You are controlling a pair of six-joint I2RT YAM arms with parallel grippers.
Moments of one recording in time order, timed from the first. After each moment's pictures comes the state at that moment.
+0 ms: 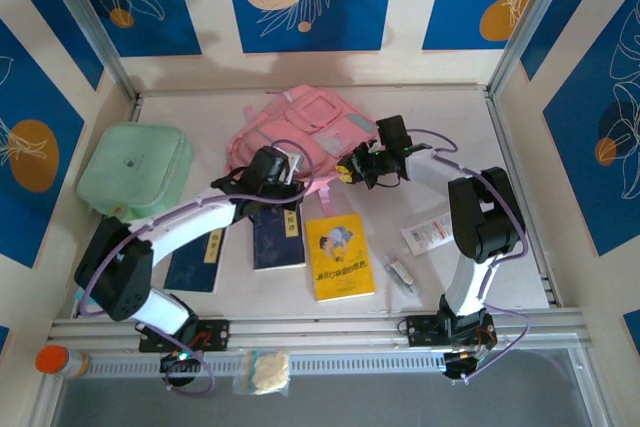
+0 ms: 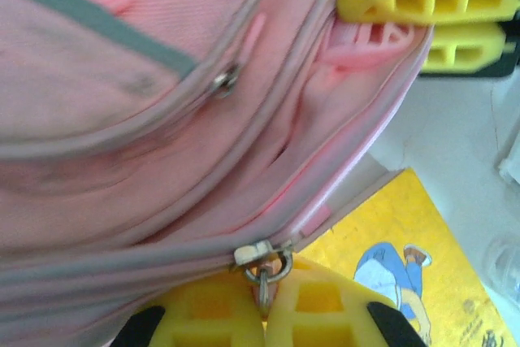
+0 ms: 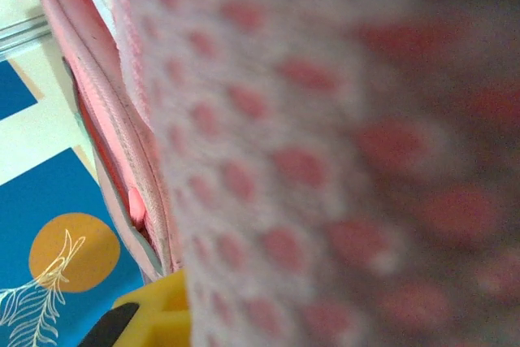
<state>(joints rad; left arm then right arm) -0.66 1.47 0.98 -0.32 0.10 -0.36 0.30 1.81 1.16 -0.26 -0.71 1.21</state>
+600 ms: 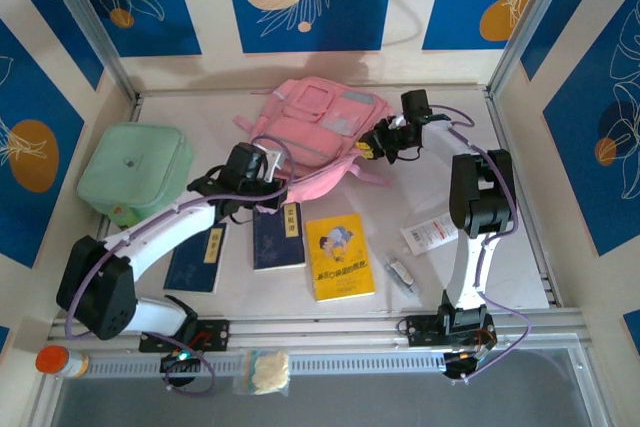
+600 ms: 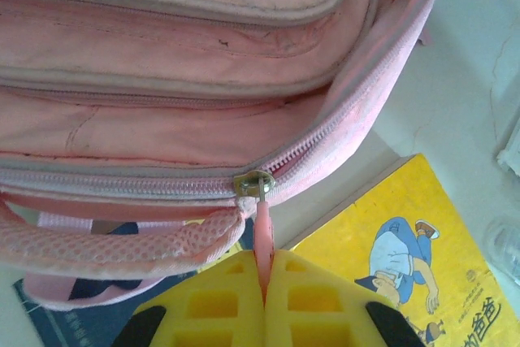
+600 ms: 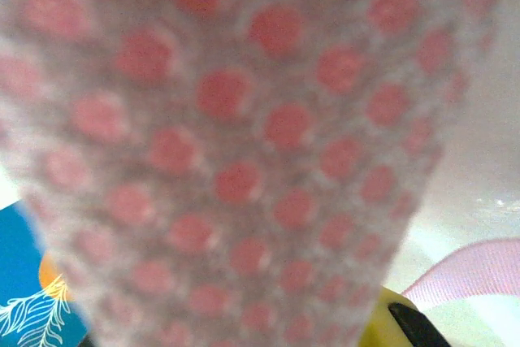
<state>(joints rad) -0.57 1.39 0.95 -0.37 0.18 -0.32 0.13 2.01 1.49 -0.53 -0.78 0.97</state>
